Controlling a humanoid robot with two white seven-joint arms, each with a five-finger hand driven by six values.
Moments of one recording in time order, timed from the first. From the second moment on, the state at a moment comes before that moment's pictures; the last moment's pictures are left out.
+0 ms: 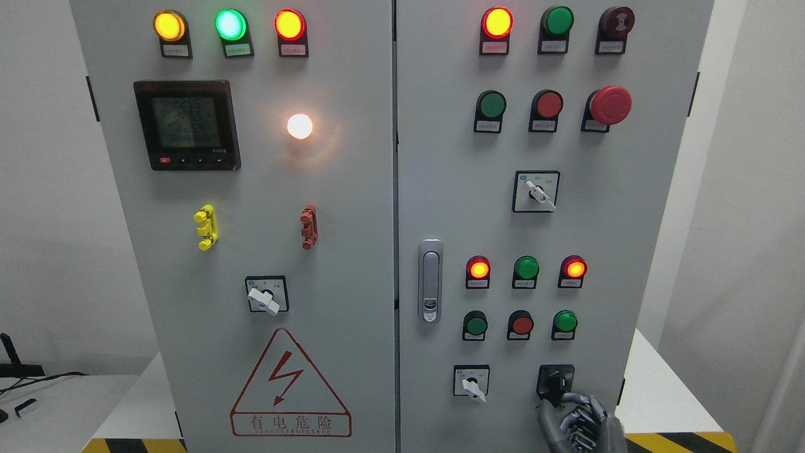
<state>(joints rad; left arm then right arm) -0.04 -0.09 0.10 0.08 0.00 -0.16 0.06 -0.18 0.11 0.04 -1.66 0.11 0.15 -0.26</state>
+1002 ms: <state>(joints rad) -0.04 -0.09 0.10 0.08 0.00 -0.16 0.06 -0.19 0.11 0.05 -1.66 0.11 0.15 -0.25</state>
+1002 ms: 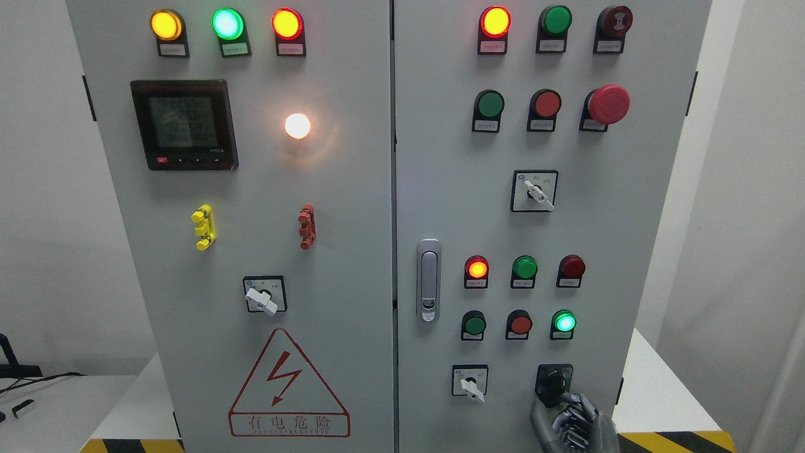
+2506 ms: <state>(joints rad) -0.04 -0.09 0.10 0.08 0.00 -0.16 0.06 -0.19 0.11 0.02 -1.66 0.12 0.14 -0.25</state>
